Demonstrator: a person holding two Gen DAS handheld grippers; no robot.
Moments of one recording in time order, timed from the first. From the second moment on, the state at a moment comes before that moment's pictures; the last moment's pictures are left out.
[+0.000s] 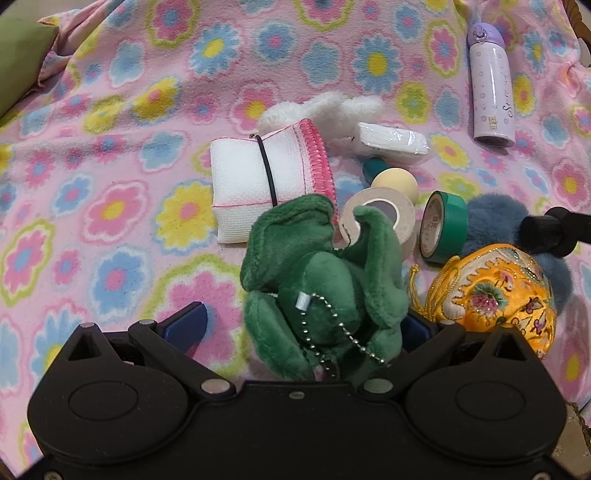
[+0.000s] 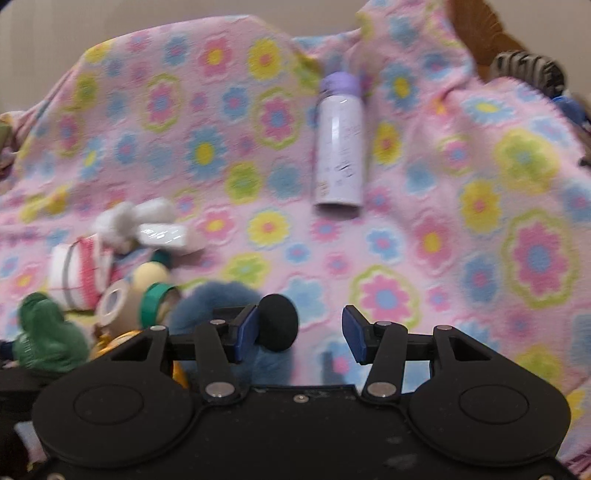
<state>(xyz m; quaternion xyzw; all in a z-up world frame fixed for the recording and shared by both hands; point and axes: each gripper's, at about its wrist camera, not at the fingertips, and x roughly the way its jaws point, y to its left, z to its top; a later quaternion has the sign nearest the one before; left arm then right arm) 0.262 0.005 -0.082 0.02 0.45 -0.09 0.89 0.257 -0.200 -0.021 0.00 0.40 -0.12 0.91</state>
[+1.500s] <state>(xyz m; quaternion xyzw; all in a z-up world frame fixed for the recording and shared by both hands) 0.269 0.052 -0.076 -0.06 0.45 -0.08 0.89 0.279 -0.199 -0.039 0.09 0.46 -0.03 0.88</state>
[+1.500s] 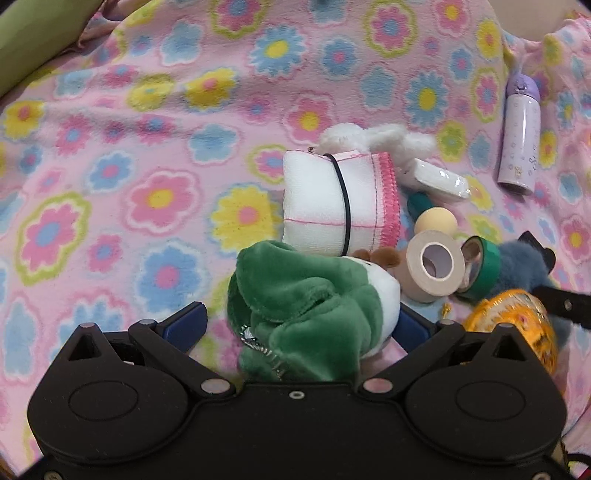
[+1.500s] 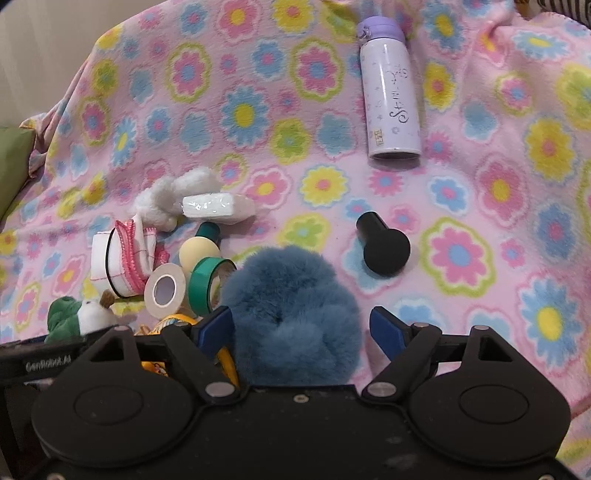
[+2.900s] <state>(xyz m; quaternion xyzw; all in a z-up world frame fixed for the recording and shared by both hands) 0.271 0.034 -0.089 0.02 0.43 -0.05 0.90 0.308 -0.185 -0.088 0.08 0.52 -0.05 0.85</state>
